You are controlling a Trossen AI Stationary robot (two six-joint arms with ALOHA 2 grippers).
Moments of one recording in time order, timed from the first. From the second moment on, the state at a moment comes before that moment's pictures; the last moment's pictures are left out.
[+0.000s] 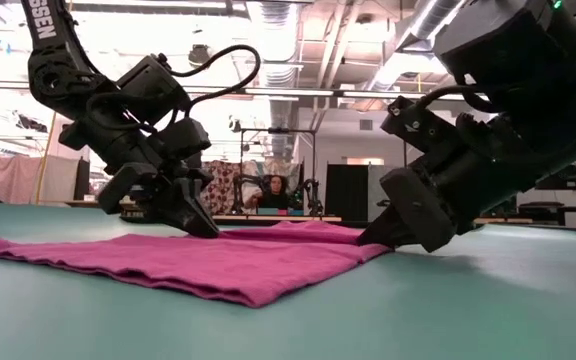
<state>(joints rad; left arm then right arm) 0.16 1.63 0.41 0.47 0.11 0.22 0.49 1.97 0.81 0.20 0.86 0.71</state>
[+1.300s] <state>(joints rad) 0.19 1.18 0.64 0.48 -0.30 0.56 0.17 1.37 0.89 0.32 1.05 -0.45</state>
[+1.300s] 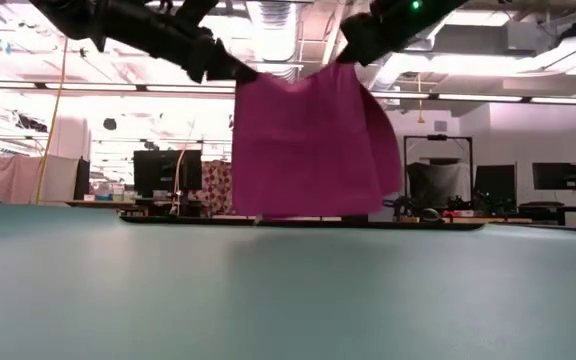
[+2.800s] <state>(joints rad) -0.65 1.18 0.19 0.46 -0.52 -0.06 0.64 2.03 1.09 0.45 0.82 0.19</state>
